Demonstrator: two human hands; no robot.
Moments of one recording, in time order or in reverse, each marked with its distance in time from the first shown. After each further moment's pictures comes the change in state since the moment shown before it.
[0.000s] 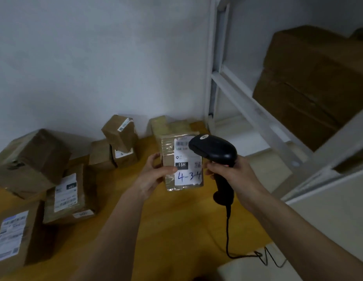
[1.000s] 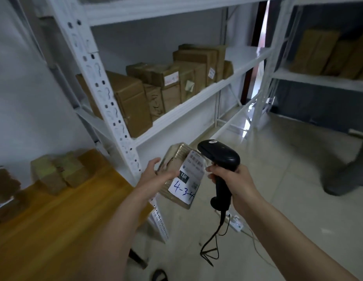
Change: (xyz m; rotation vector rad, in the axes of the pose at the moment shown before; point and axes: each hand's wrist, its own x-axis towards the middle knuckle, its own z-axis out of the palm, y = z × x) left_hand -0.189 -0.102 0.367 0.689 -0.307 0.207; right_hand -0.318 0.081 -0.289 0.341 0.677 -0.076
